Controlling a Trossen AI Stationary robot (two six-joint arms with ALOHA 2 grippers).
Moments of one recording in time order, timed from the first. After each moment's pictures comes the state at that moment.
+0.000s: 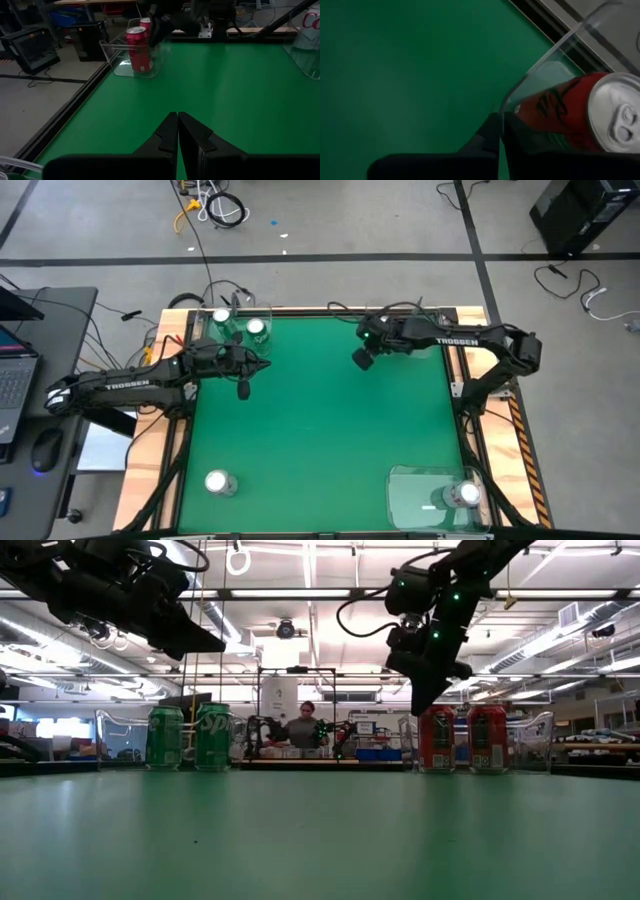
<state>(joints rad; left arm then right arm) 0.34 0.73 0.37 0.10 0.10 0.10 -0.38 1.55 1.08 -0.64 0.31 0.32</state>
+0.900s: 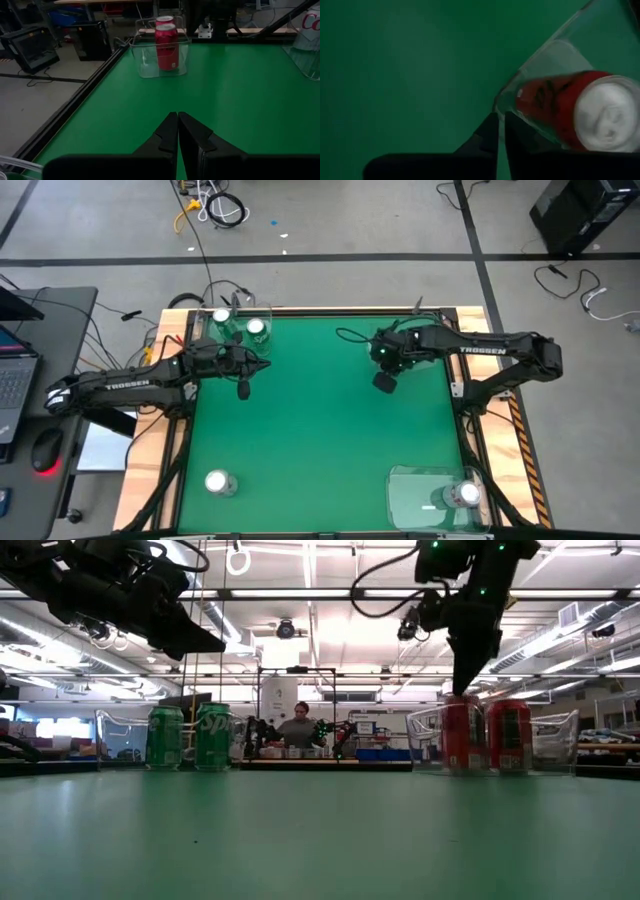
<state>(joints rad) 0.34 0.73 0.37 0.10 0.10 0.09 -0.24 1.37 1.08 -0.96 0.13 0.26</state>
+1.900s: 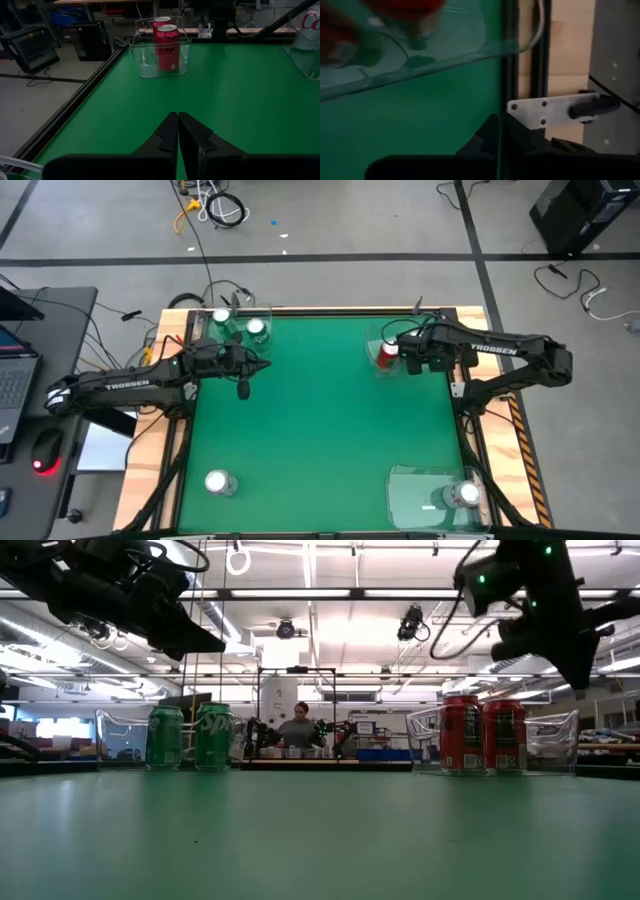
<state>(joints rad) 0.34 0.73 0.37 0.10 0.11 0.10 -0.36 1.28 1.00 -1.56 0.27 1.26</state>
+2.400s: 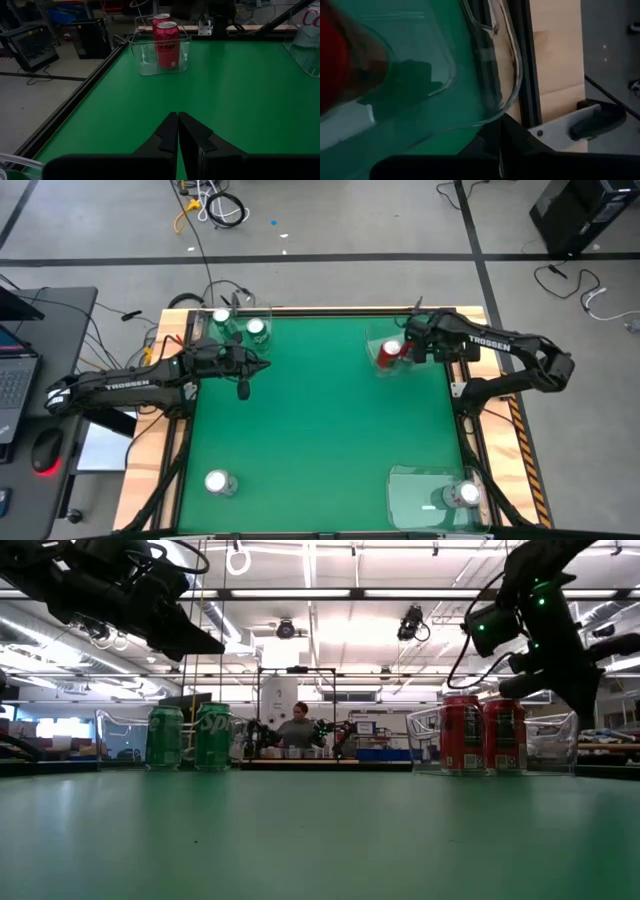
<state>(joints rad) 0.34 0.73 0.37 0.08 0.10 0.10 -0.66 1.28 0.84 -1.35 0.37 1.10</state>
